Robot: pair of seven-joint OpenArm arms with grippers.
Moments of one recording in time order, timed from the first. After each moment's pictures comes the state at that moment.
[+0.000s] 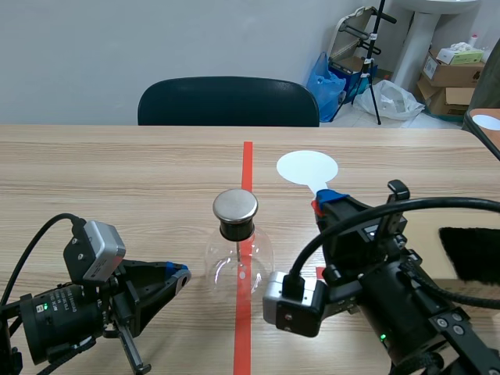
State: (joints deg) left arm 9.9 -23.8 16.2 67.5 7.4 -37.4 -35.0; right arm -21.9 28.6 -32.1 95.9 -80.5 -26.6 -13.4
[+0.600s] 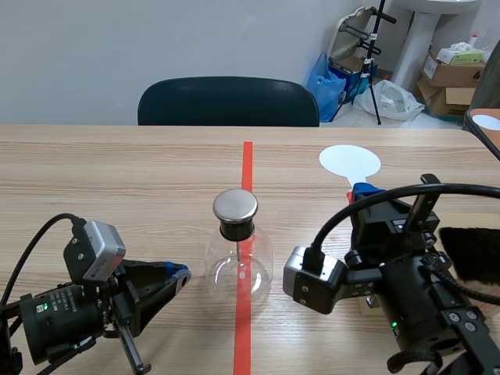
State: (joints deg) left arm 9.9 -23.8 16.2 67.5 7.4 -37.4 -35.0; right arm -21.9 28.6 -32.1 95.9 -80.3 -26.6 -23.5
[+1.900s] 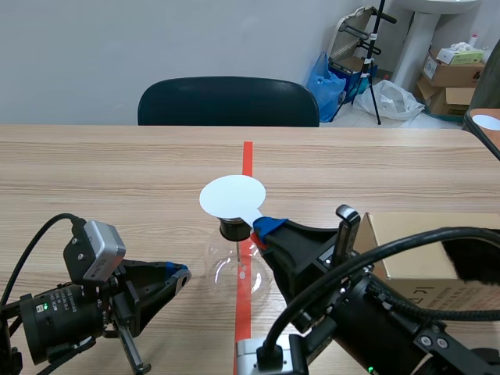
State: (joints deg) left arm 9.9 -23.8 16.2 67.5 7.4 -37.4 -35.0; right arm -21.9 28.6 -32.1 95.9 -80.5 -26.6 10.1
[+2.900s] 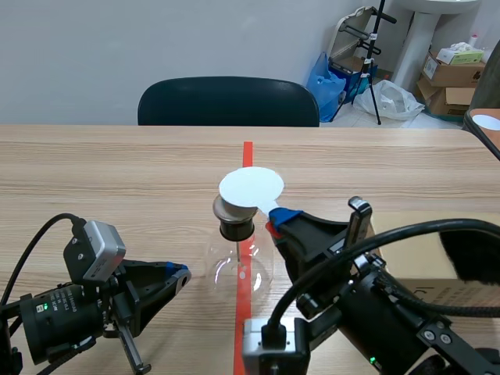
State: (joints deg) left arm 9.9 -23.8 16.2 67.5 7.4 -37.4 -35.0; right arm -21.9 28.6 -32.1 95.9 -80.5 -26.6 2.1
